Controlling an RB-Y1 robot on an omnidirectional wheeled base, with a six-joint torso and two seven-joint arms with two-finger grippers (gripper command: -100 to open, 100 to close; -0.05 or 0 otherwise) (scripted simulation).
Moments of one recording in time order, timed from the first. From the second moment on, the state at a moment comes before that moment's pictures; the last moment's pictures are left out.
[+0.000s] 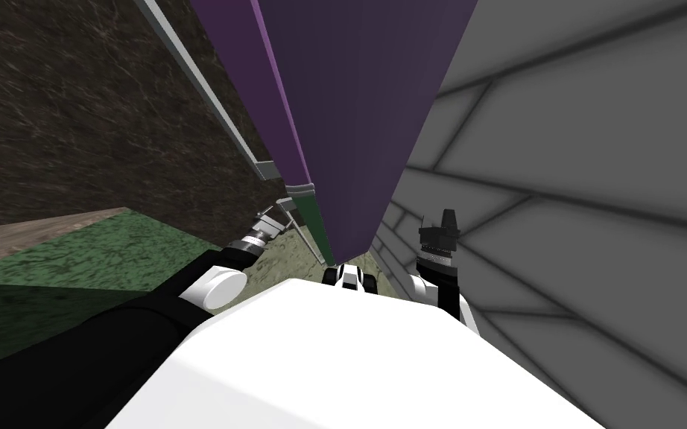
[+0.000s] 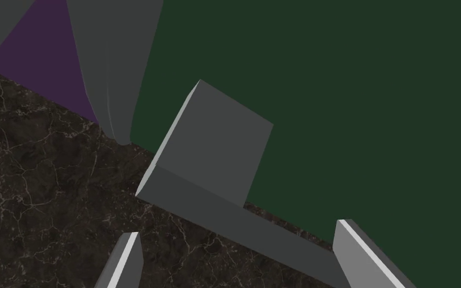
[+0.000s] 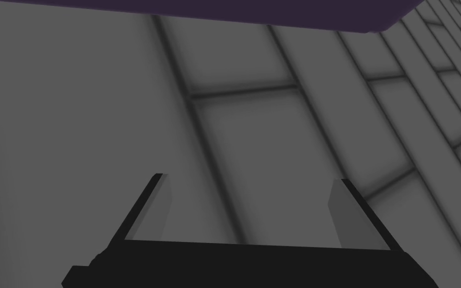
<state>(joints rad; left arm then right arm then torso) 0.78 0.39 0.42 -2.60 0.77 0.32 0.50 0.50 0.02 -0.04 -2.23 0.09 -0.47 -0.04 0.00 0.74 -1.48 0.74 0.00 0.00</state>
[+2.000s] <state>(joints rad) 0.75 0.55 0.39 -2.57 0.86 0.28 0.51 0.50 0.02 -0.05 -2.23 0.09 -0.47 -0.04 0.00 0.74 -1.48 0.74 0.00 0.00</state>
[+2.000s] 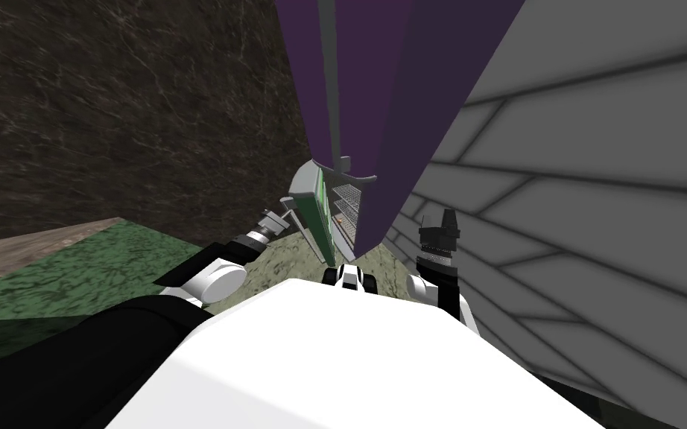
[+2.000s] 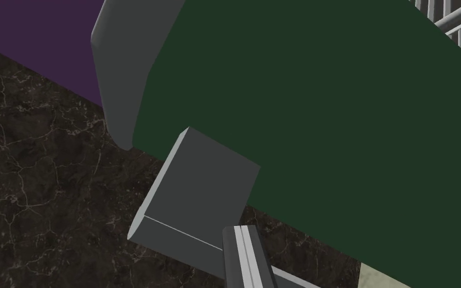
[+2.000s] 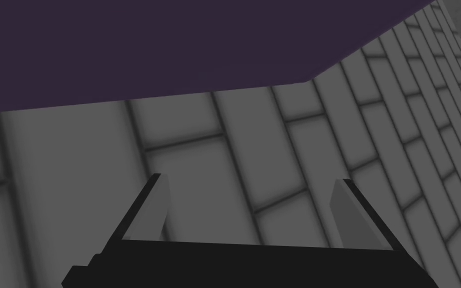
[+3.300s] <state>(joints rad) 0.74 0.64 0.38 -2.48 0.90 0.26 0.52 0.50 0.02 -0.05 -2.23 0.09 -0.47 -0.04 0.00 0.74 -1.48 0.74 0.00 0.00</state>
